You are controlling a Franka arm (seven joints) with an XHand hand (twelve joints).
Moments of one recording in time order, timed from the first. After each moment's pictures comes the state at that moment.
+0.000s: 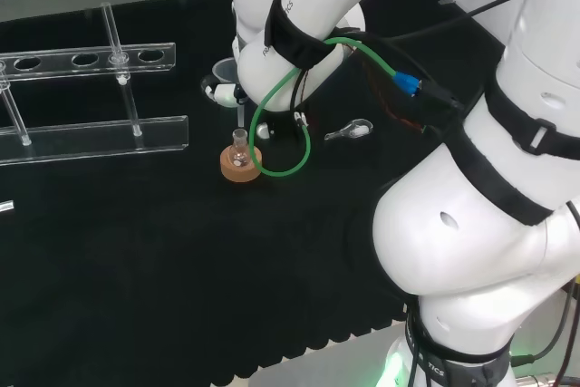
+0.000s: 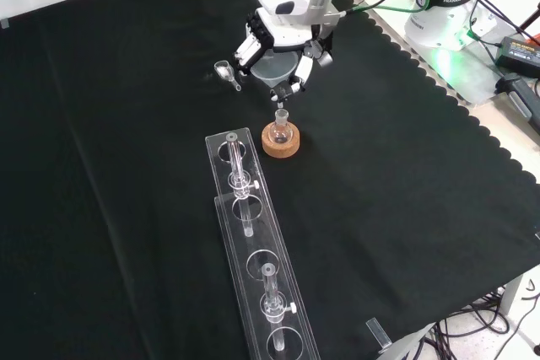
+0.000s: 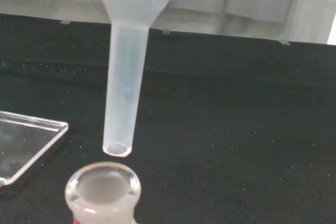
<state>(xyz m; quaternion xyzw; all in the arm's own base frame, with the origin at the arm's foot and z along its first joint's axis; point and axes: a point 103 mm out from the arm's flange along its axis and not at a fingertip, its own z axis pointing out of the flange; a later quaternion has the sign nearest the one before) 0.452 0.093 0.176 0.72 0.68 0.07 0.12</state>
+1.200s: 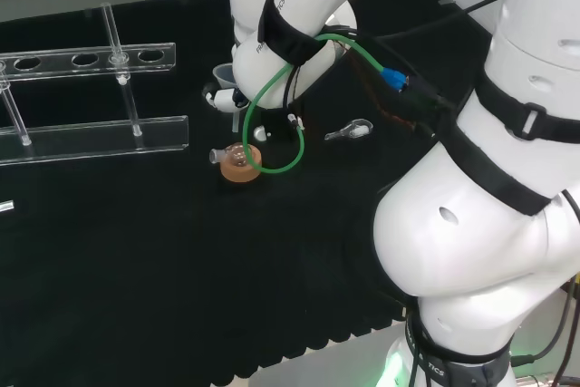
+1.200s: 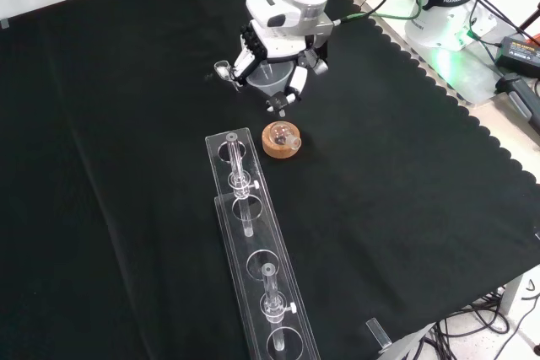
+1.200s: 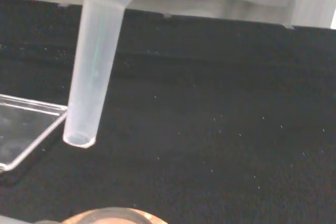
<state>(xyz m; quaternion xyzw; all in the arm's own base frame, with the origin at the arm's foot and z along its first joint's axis) 0.461 0.099 0.166 0.72 0.69 0.06 0.11</state>
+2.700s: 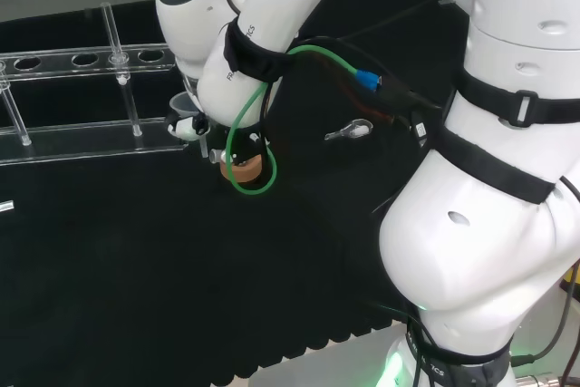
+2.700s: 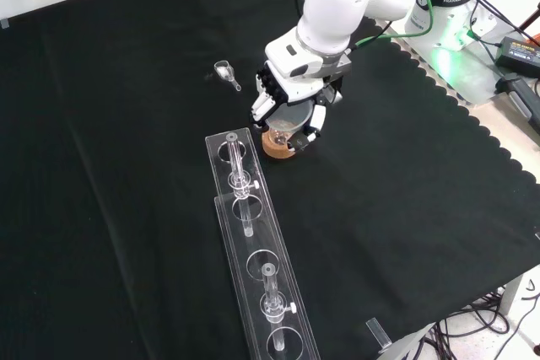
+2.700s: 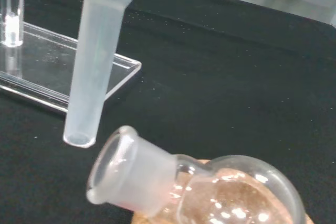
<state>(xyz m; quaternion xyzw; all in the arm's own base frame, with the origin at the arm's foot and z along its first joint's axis) 0.466 0.159 0.133 0.68 0.72 0.00 0.14</state>
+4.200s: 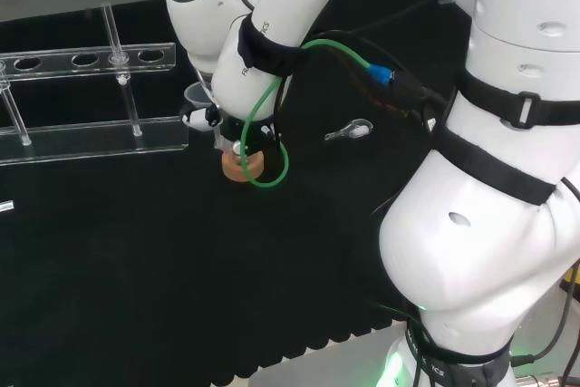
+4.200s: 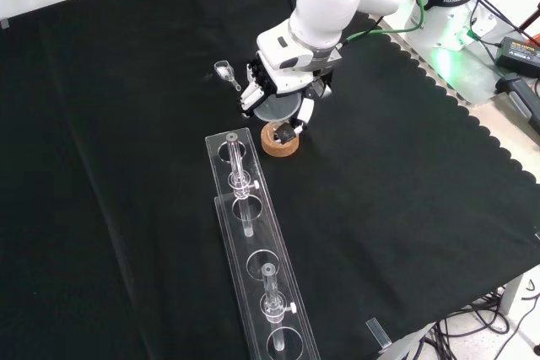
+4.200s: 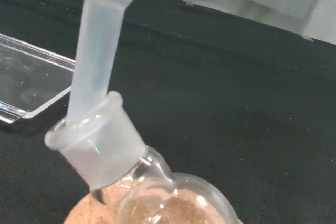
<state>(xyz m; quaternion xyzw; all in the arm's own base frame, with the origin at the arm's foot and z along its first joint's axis) 0.475 0.136 0.139 0.69 0.71 -0.01 0.16</state>
